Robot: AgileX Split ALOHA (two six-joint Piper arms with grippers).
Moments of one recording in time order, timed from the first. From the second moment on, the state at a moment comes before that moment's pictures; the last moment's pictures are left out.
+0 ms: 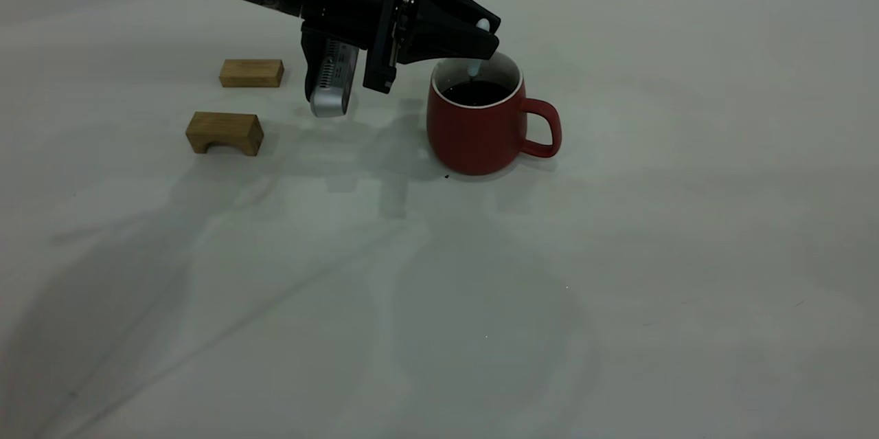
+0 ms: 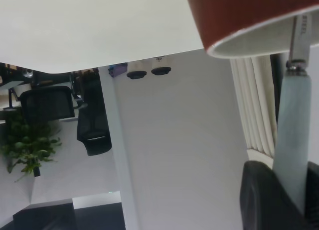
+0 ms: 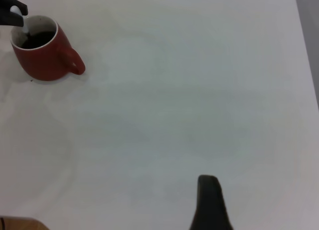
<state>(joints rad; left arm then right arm) -0.26 2.51 -1.54 -1.51 0.95 -0.55 0.00 0.02 -0.47 0.06 1.14 -0.09</state>
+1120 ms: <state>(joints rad) -0.26 1.94 -1.54 -0.41 1.13 -0.52 0.00 0.02 -0.47 0.06 1.14 -0.09</state>
